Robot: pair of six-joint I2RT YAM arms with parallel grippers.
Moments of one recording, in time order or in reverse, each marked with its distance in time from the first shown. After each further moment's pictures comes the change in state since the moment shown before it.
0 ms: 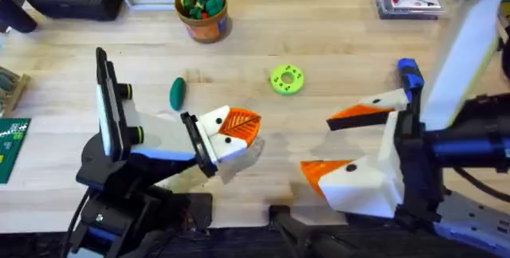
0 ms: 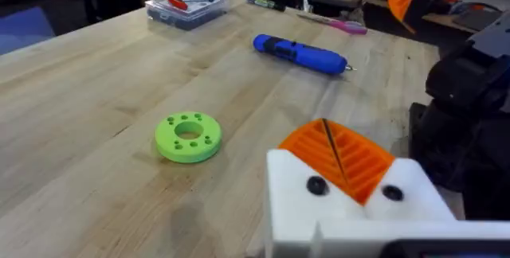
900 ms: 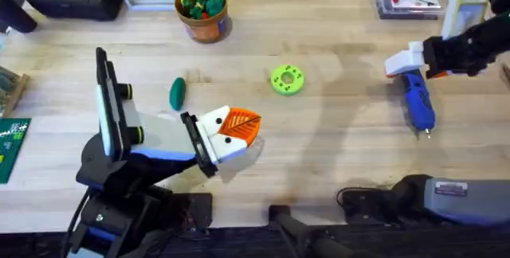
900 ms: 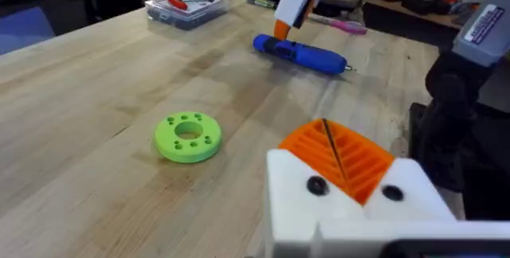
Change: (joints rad) left arm 0.000 0.000 0.000 0.000 0.000 0.000; right arm -1.208 0.656 -0.001 0.160 0.230 -0.616
